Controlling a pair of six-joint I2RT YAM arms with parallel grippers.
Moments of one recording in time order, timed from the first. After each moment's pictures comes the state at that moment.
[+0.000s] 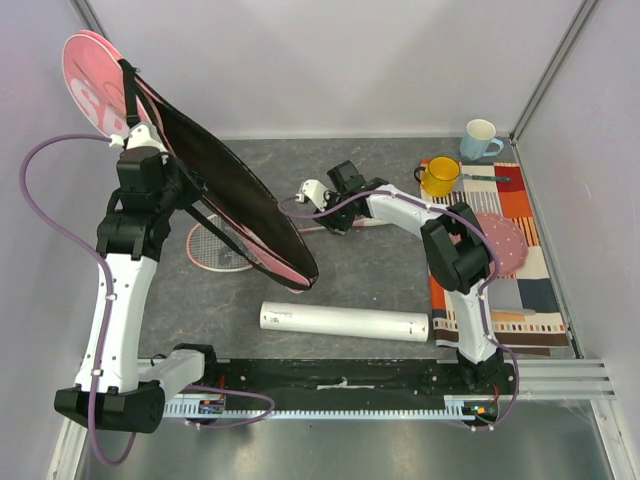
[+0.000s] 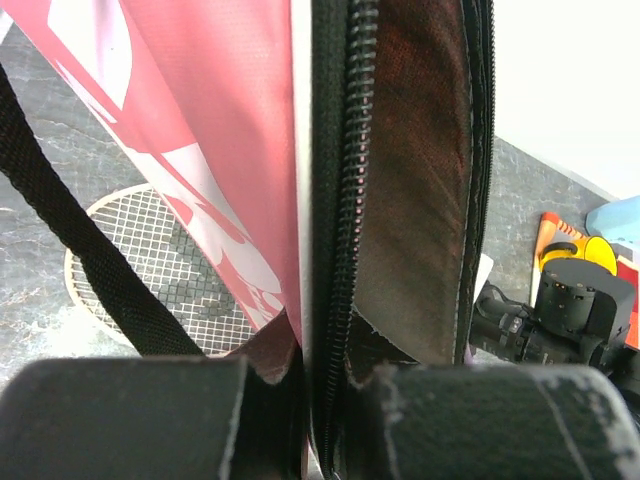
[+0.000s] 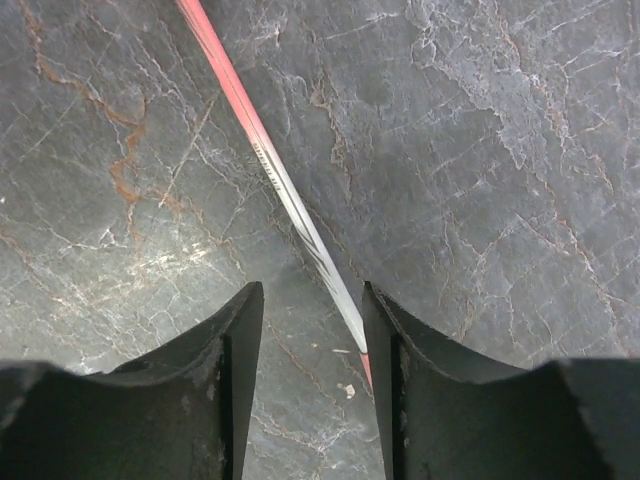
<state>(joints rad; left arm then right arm) -0.07 1.08 1.37 -0.71 -0.07 -0.53 0.61 2.13 1.62 -0.47 -0.23 -0.60</state>
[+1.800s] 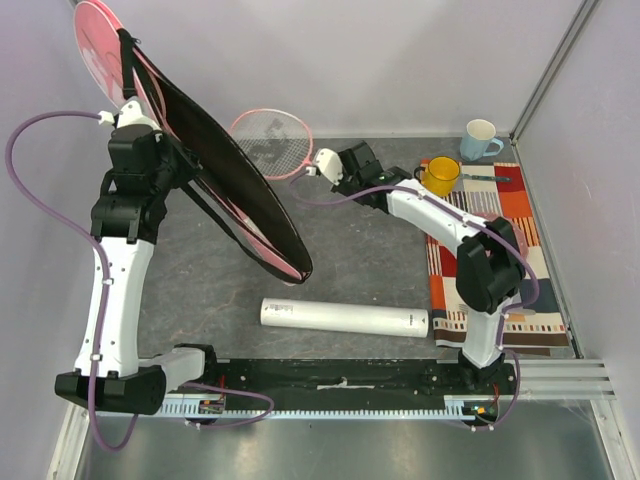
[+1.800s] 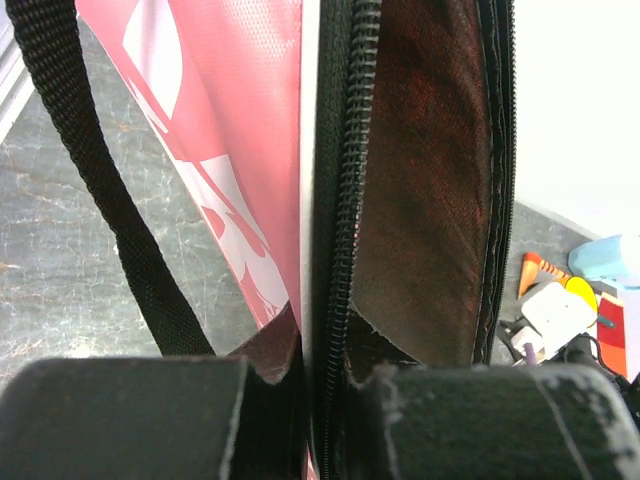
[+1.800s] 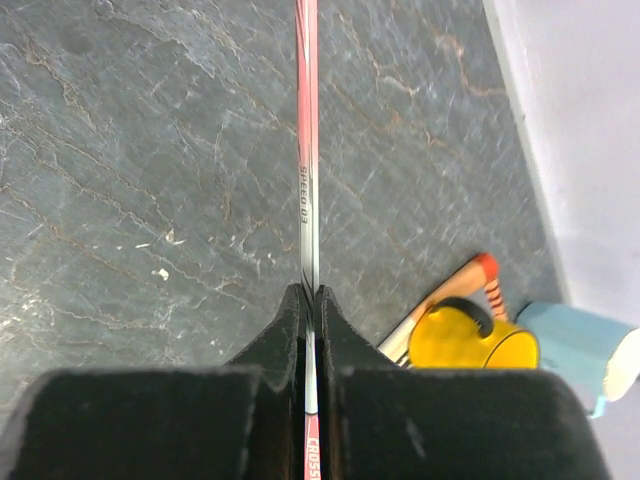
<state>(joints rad) -0.07 1.17 1.52 -0.70 -0.10 -0.51 0.63 1.92 1.62 -0.48 0.23 -0.63</state>
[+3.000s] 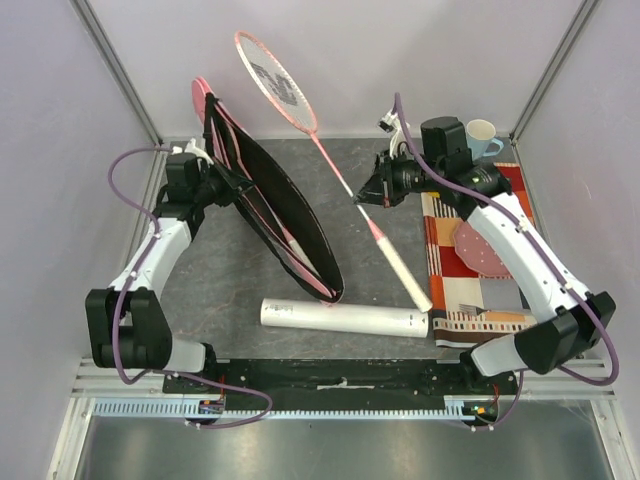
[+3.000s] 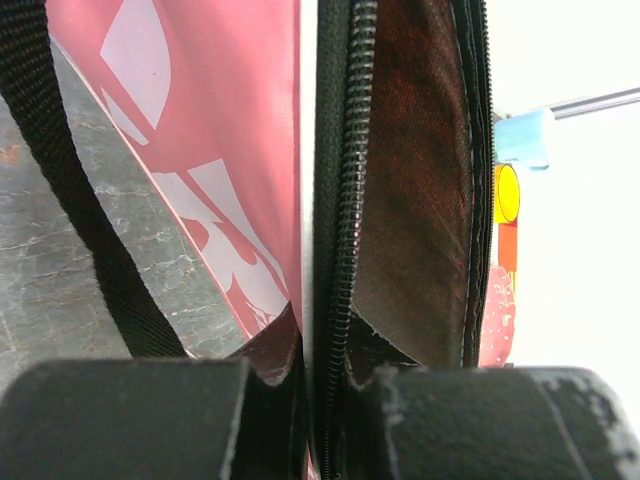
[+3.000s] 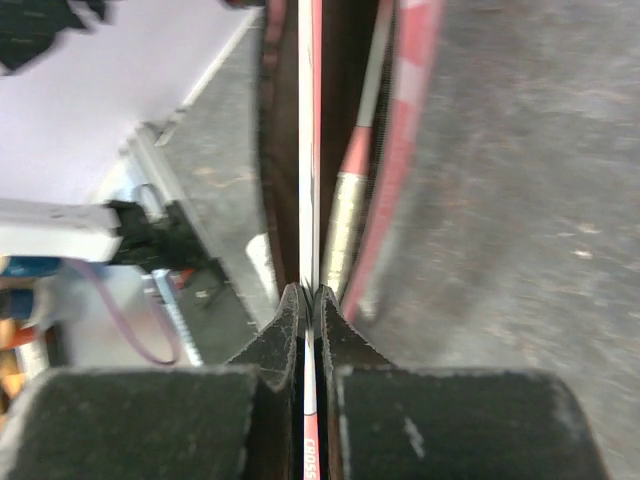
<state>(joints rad) -0.03 1.39 1.07 -0.14 0.36 -0.69 0.43 1.46 1.59 -0.70 -0.61 0.18</state>
